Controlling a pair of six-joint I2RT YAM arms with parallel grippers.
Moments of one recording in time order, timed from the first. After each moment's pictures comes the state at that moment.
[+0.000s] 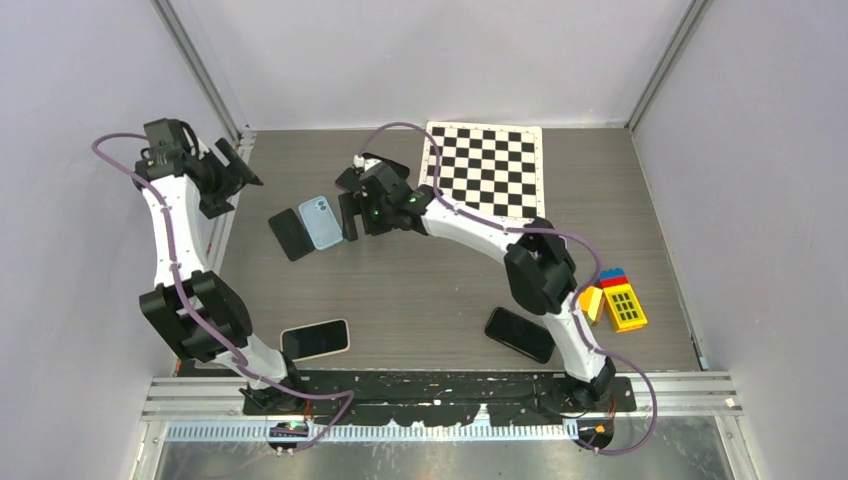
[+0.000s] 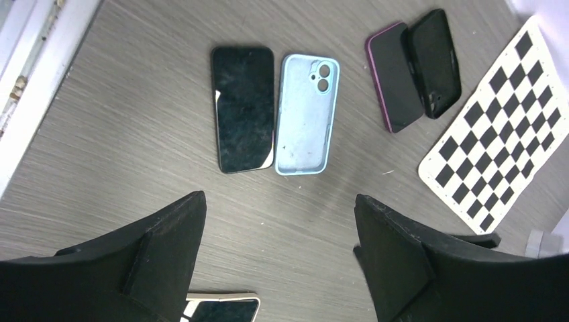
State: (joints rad) left arm 0.39 1.59 1.61 -0.97 0.26 -0.37; right arm 0.89 2.25 1.94 -0.41 0.00 0.51
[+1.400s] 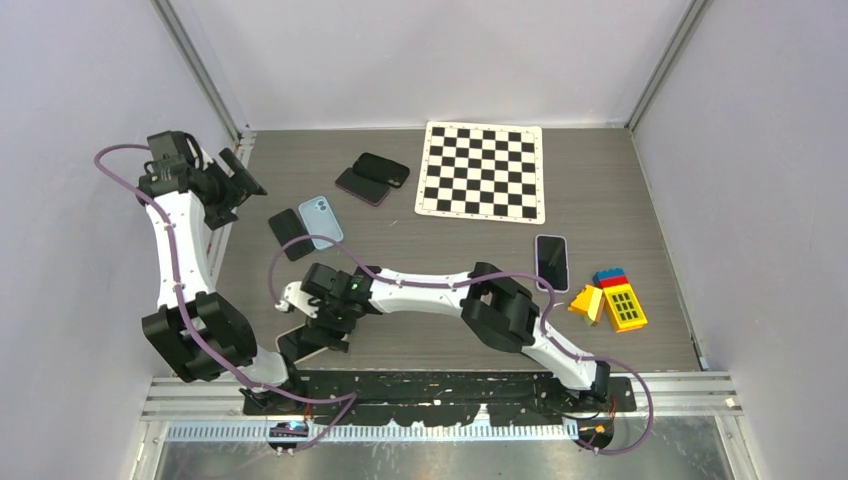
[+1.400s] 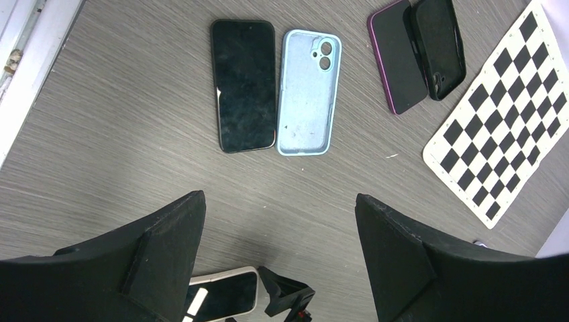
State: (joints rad) left arm 0.39 1.47 1.52 -0.96 0.25 -0.37; right arm 1.26 2.34 1.91 -0.56 -0.15 -0.19
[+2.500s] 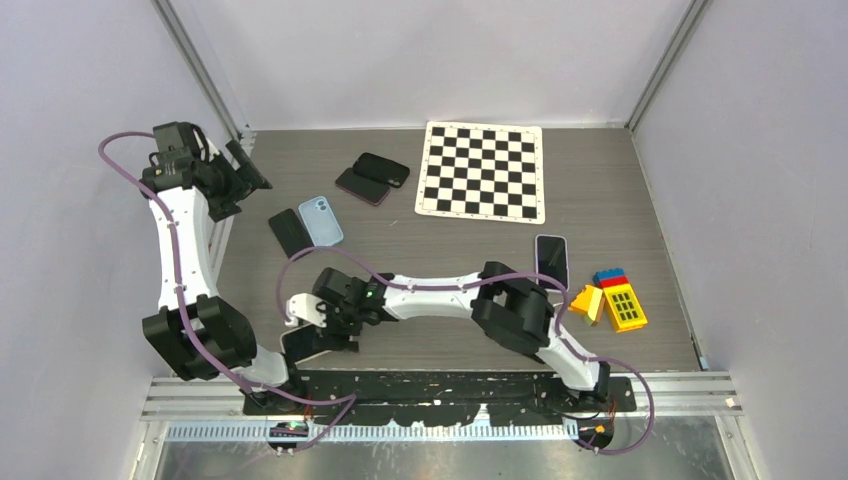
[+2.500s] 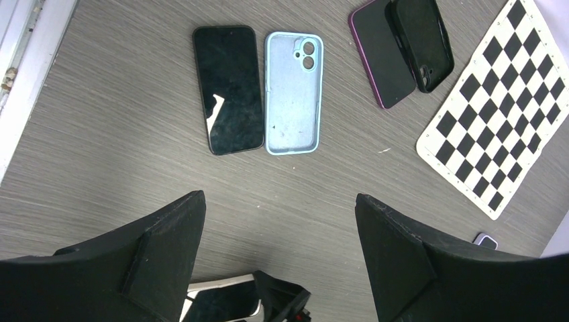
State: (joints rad) left arm 0.33 1.47 1.58 -0.99 0.23 -0.36; right arm 1.26 2.27 1.75 -0.38 -0.20 -0.40
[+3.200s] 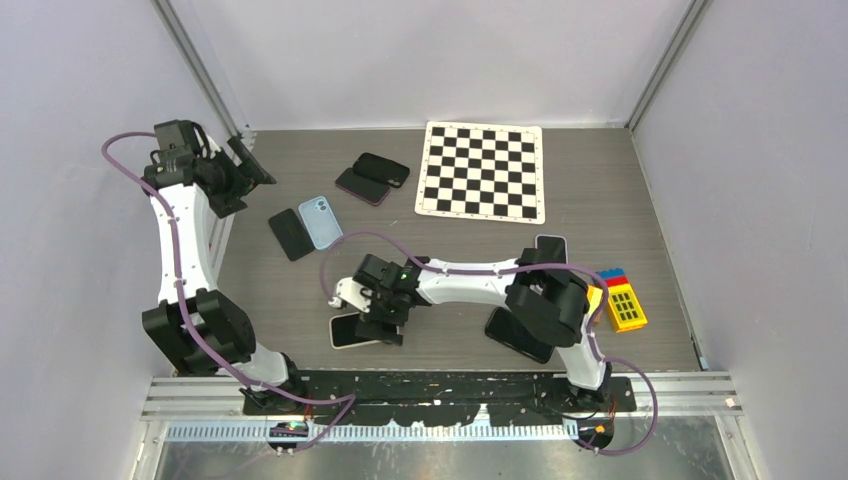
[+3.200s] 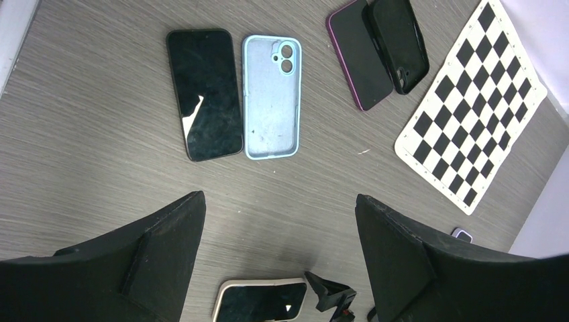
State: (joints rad) left arm 0.33 1.50 1.58 -0.96 0.29 -0.40; right arm 1.15 2.02 1.42 -0.50 -0.14 -0.31
